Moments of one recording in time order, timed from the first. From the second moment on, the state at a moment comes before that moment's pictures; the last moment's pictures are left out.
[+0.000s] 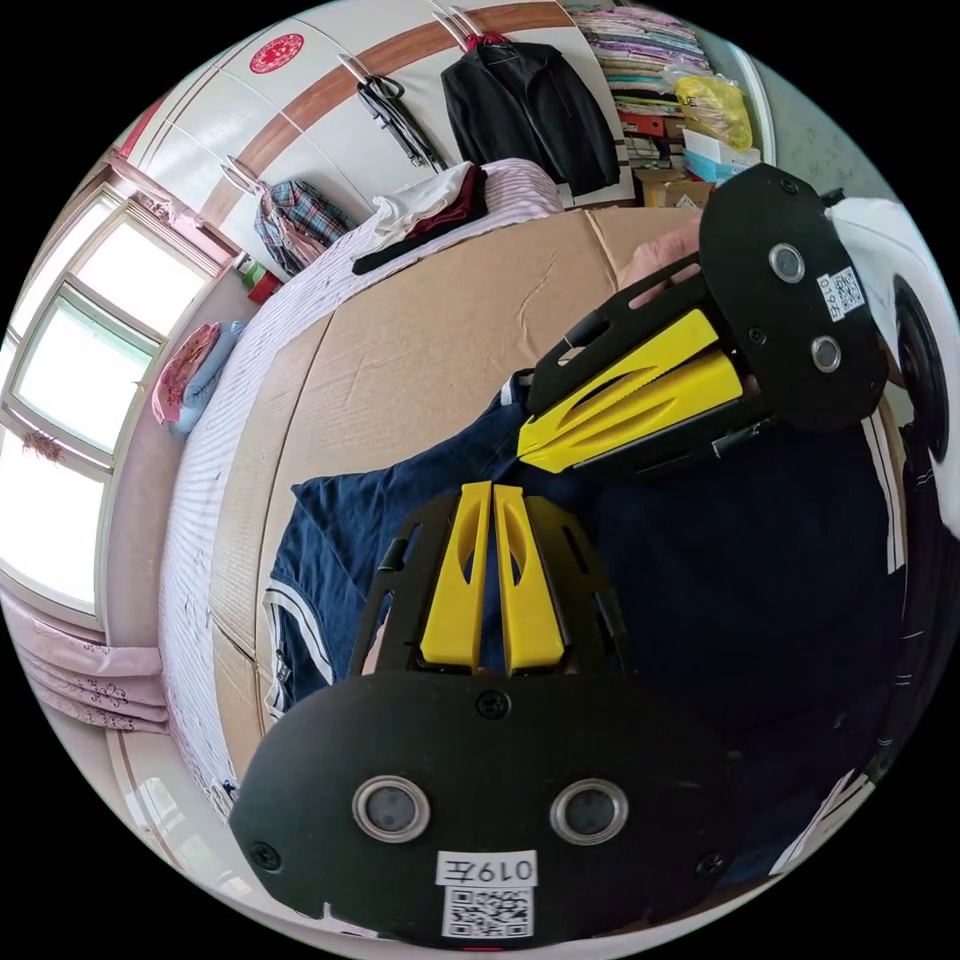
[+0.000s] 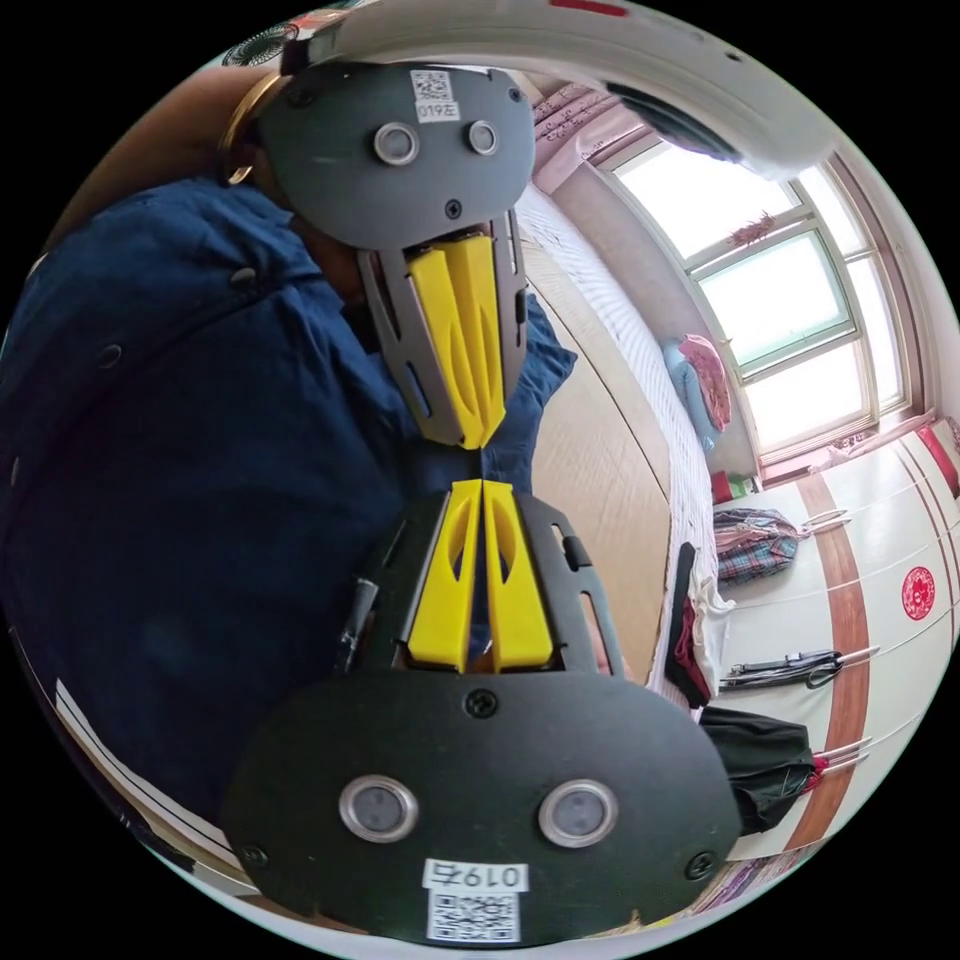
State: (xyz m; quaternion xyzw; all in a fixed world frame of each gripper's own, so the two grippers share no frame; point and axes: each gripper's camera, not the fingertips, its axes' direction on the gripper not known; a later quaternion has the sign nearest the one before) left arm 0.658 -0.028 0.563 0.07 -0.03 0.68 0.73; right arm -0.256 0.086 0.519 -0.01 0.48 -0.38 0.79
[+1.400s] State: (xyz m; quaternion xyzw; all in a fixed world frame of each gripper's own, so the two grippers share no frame) left arm 0.662 -0.075 0.562 0.07 -0.06 0.57 0.81; right arm -0.183 0.097 0.398 0.04 0.43 -0.34 0.84
